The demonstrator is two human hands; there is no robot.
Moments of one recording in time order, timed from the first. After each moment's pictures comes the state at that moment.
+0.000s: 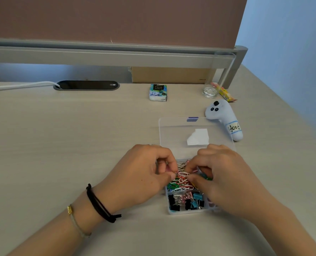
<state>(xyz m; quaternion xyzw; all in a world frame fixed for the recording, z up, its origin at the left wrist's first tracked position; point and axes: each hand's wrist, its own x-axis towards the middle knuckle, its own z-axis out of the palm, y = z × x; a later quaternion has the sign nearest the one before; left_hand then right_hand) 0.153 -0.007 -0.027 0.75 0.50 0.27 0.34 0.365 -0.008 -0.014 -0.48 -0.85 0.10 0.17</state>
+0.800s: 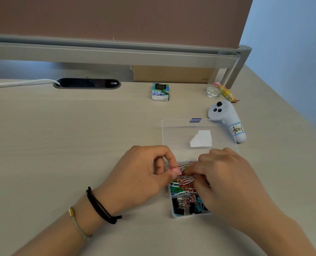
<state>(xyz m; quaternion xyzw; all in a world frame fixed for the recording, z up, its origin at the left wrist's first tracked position) 0.146 -0.005 -0.034 0.73 0.50 0.31 0.36 0.346 -0.020 -0.007 -0.51 -0.85 -0.02 0.10</state>
